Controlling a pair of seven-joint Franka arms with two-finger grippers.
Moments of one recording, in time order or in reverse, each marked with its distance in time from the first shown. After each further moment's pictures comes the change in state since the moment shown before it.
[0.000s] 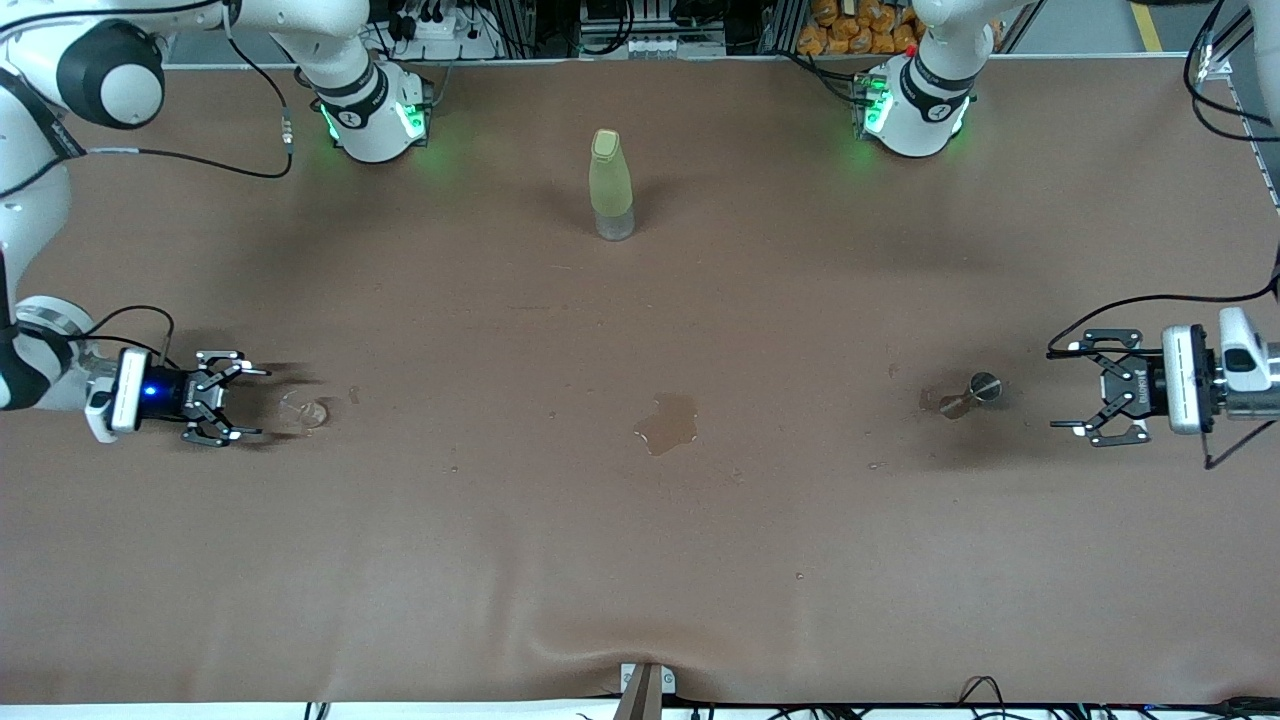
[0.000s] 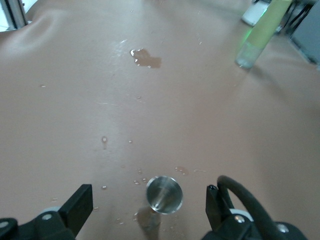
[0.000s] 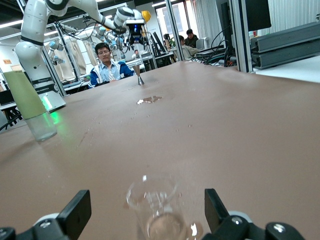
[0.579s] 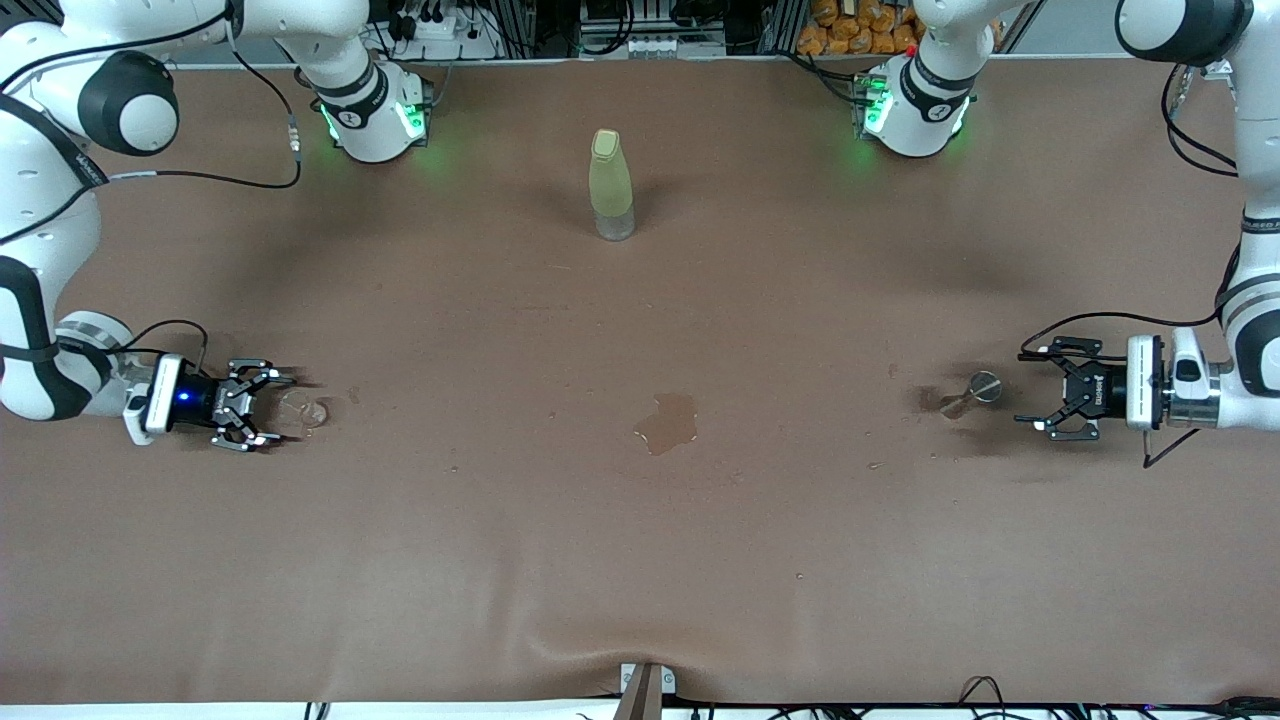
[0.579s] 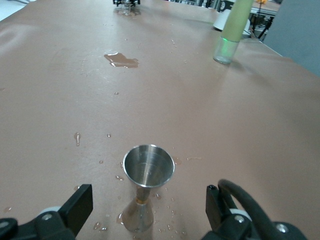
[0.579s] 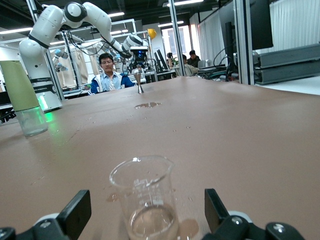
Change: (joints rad) left arm 0.022 0.136 -0.002 0.002 -0.021 -0.018 0.238; right arm -0.002 0.087 0.036 0.030 0.052 -0.007 -0.113
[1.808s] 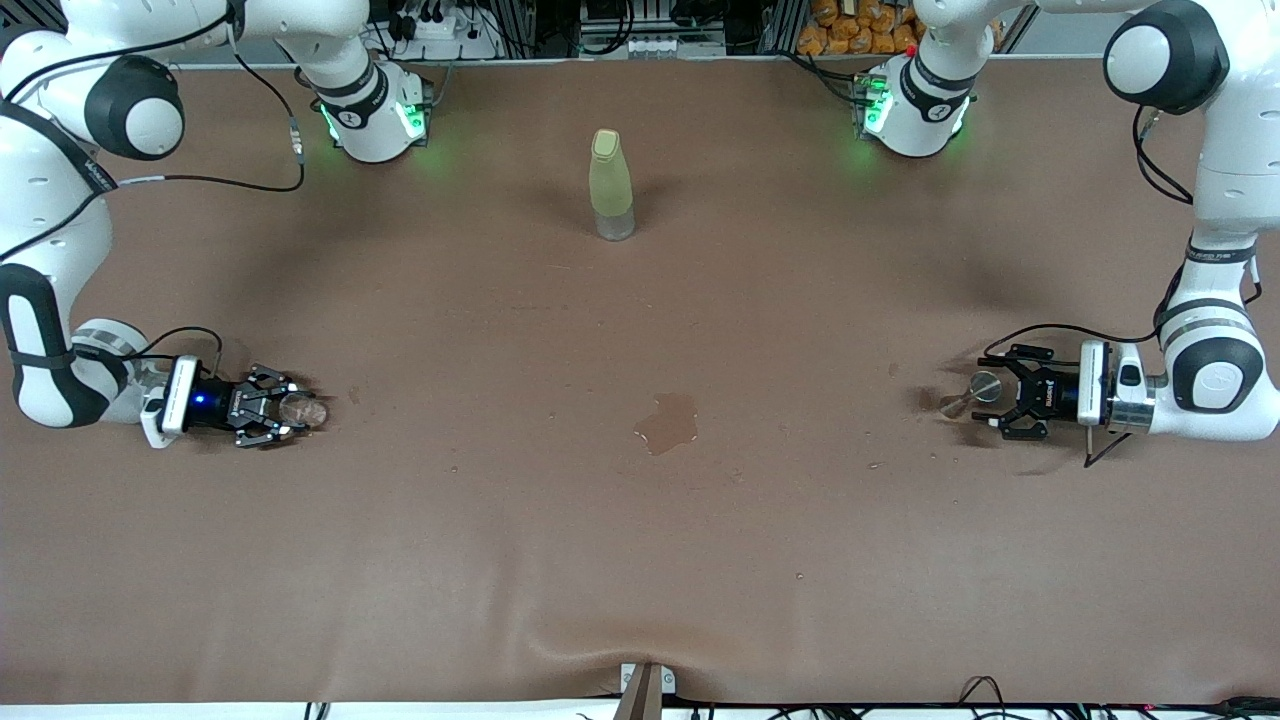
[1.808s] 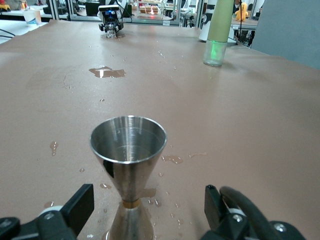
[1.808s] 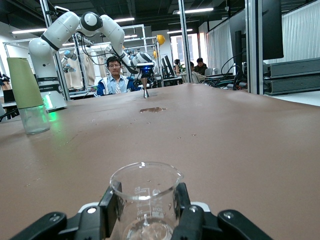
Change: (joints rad) left arm 0.001 0.135 -0.011 0.001 -0.070 -0.003 0.192; right arm 0.005 0.016 0.018 0.008 0.000 -0.009 -0.044
